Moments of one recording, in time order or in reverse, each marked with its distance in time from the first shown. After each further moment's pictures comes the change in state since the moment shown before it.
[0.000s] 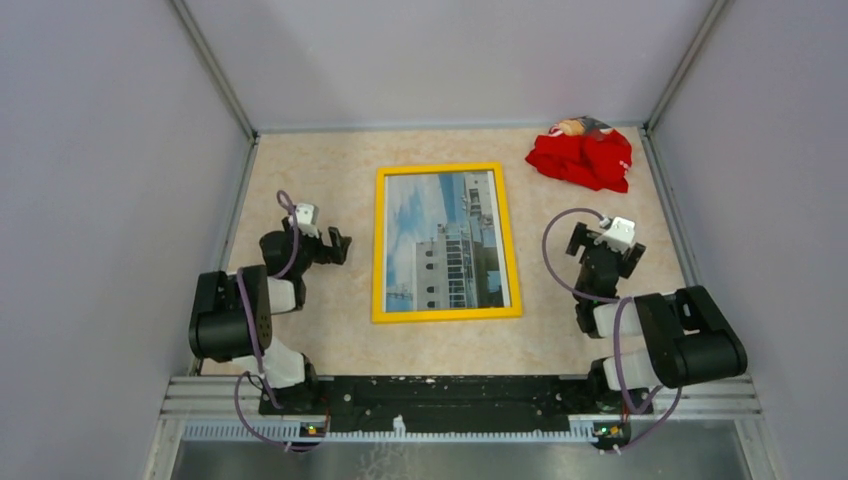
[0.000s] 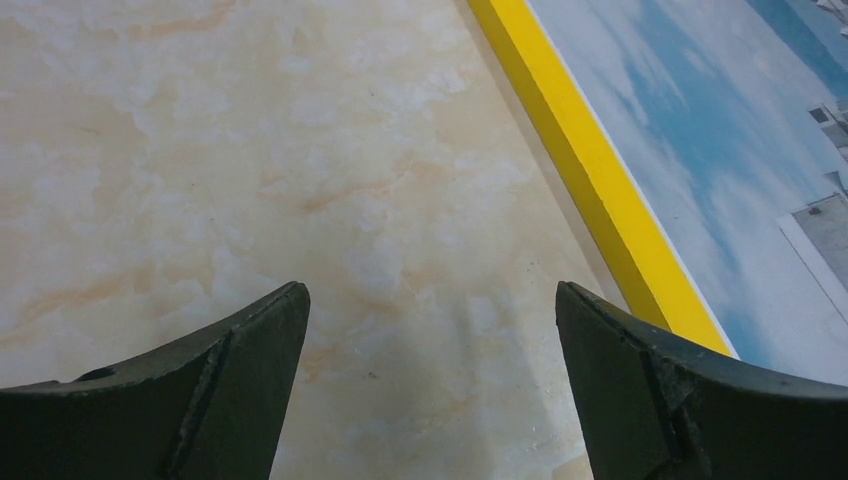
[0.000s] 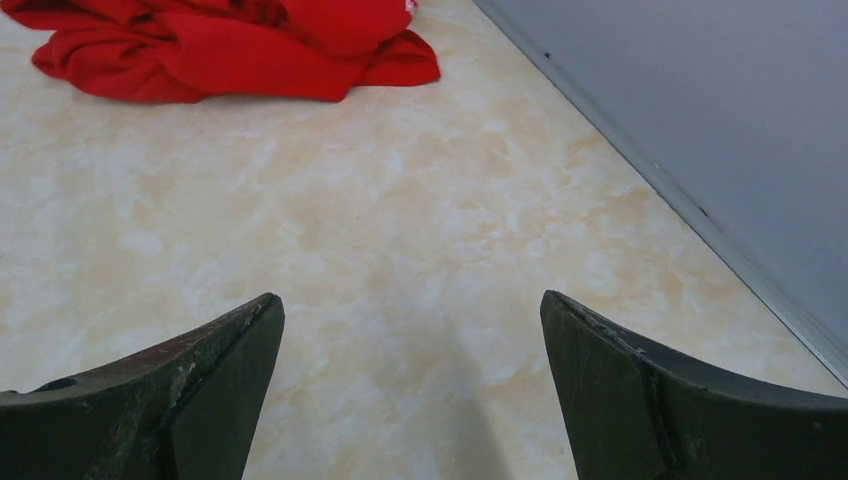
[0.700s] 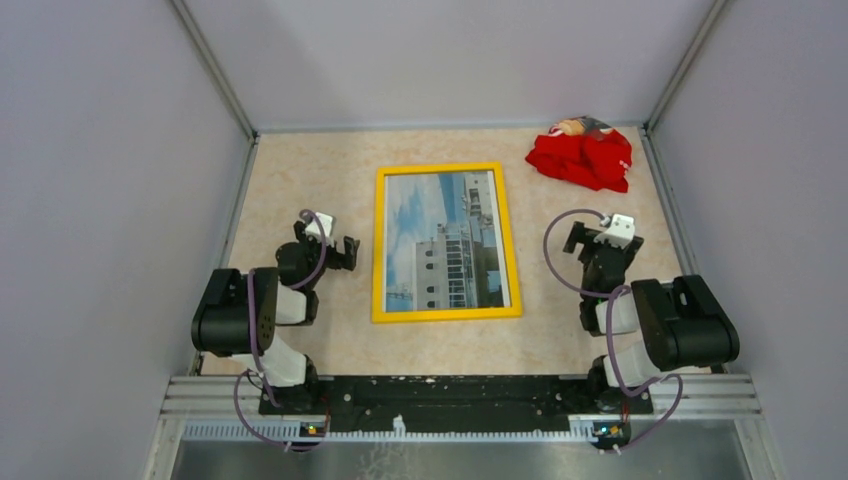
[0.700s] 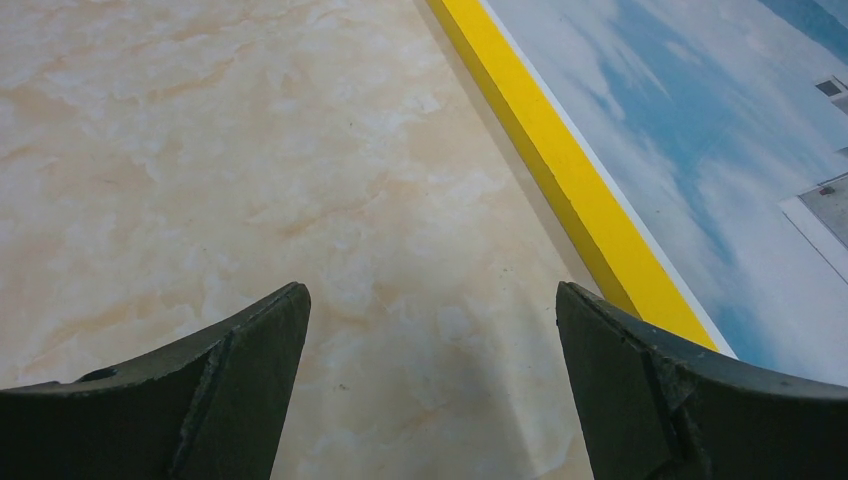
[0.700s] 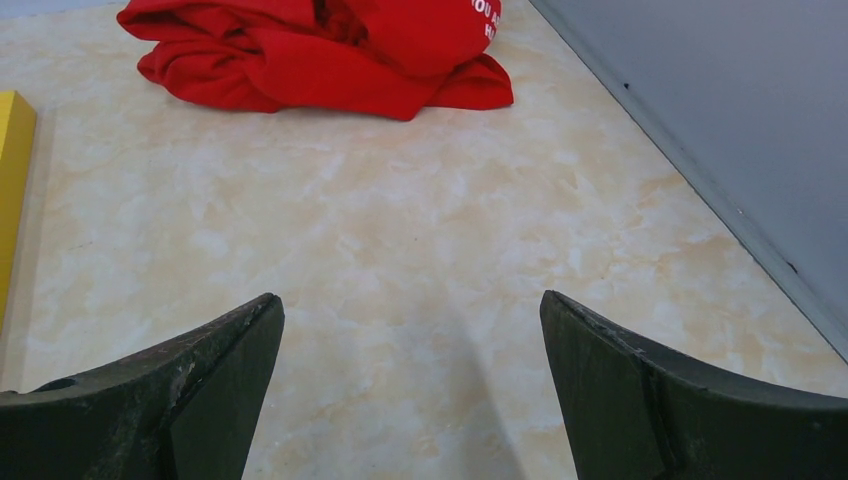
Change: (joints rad) left arm -0.141 0.015 -0.129 0.280 -0.165 0.092; right arm -0.085 0.099 -0.005 0.143 -0.271 -0.026
